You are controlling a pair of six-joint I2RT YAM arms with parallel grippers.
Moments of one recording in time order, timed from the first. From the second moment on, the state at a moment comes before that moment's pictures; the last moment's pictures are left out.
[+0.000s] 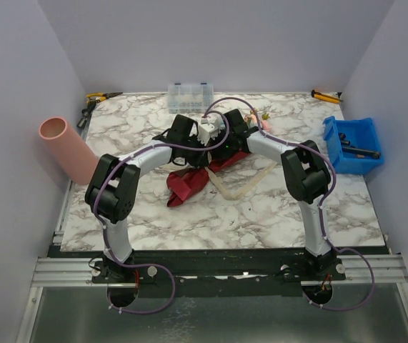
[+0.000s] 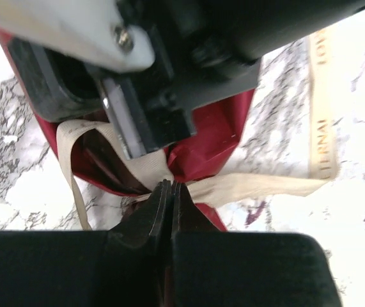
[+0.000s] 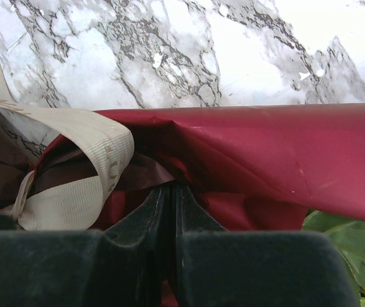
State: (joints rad) left arm -0.47 1.88 1.27 -0.25 0.49 0.17; right arm 0.53 2.22 1.59 -0.29 -0.33 -0.38
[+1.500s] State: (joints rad) left arm -0.47 1.87 1.26 -0.23 0.47 0.21; right arm 0.53 2.22 1.59 -0.29 -0.33 -0.38
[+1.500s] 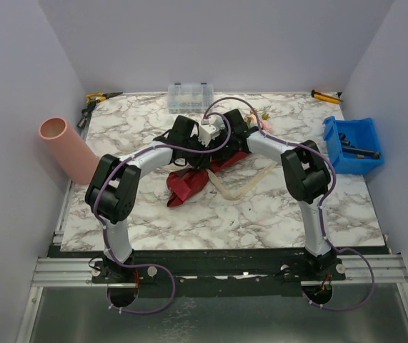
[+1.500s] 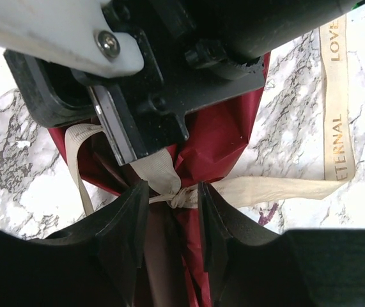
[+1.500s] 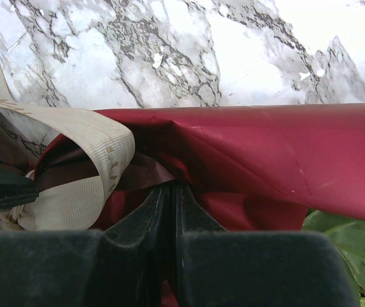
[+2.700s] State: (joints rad) left arm -0.48 1.81 1.25 -0.19 0.49 0.15; right arm 0.53 2.22 1.59 -0.29 -0.33 -0.38
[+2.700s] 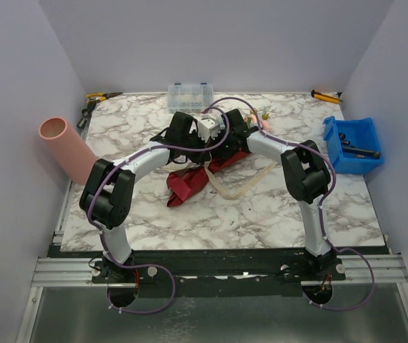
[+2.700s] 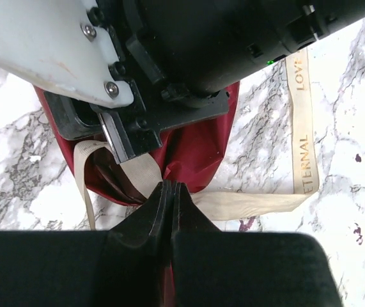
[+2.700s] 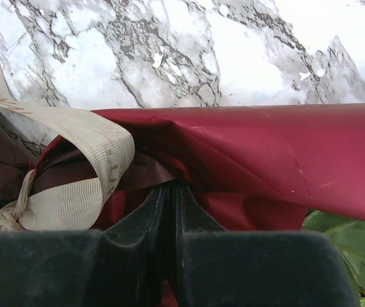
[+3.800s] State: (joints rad) left arm -0.48 1.89 1.25 -0.23 0.45 0.19; right arm 0.53 2.22 1.59 -0.29 -0.33 -0.38
